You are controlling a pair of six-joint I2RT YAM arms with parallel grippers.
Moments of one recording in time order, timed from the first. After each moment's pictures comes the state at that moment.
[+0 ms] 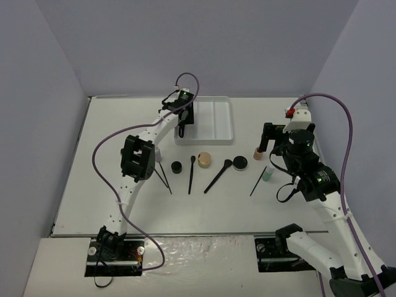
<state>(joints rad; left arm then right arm) -0.44 2.53 2.32 -0.65 -0.21 -0.40 0.36 0.86 1.02 -0.50 0.34 0.14</state>
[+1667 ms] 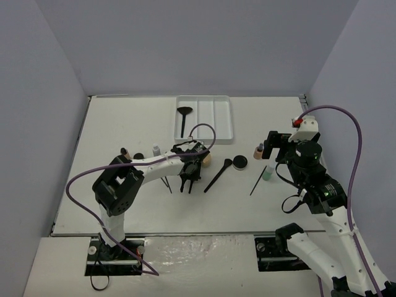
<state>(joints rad) -0.81 1.88 1.25 -0.53 -0.19 -0.61 0.36 0.73 0.96 -0.53 0.31 0.17</state>
